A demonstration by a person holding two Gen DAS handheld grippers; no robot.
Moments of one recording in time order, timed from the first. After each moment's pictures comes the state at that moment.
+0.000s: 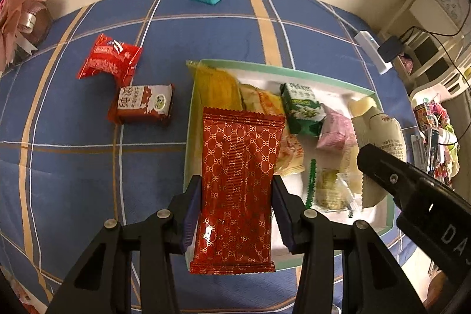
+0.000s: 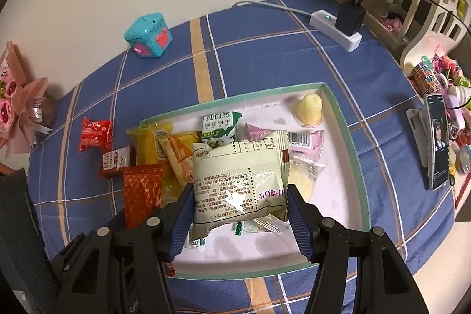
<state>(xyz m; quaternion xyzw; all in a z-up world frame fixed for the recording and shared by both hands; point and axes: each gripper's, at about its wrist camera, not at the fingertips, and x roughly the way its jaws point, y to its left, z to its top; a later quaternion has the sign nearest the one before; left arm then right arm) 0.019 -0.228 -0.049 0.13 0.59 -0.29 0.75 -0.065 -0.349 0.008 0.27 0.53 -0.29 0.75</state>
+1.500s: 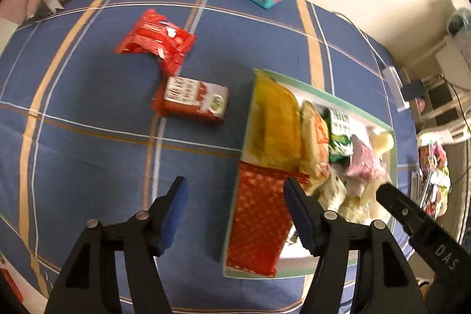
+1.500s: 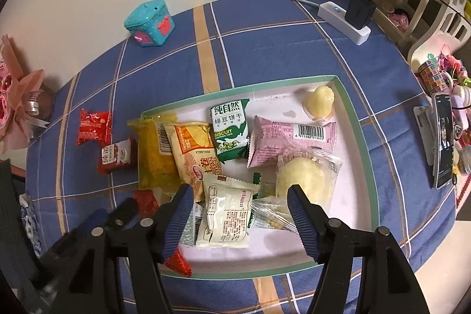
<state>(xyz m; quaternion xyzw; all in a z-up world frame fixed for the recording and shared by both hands) 0.064 -0.177 -0.045 0.05 0.62 -0.23 0.75 -0.050 -0.341 0.000 0.27 0.56 -0.28 0.73</state>
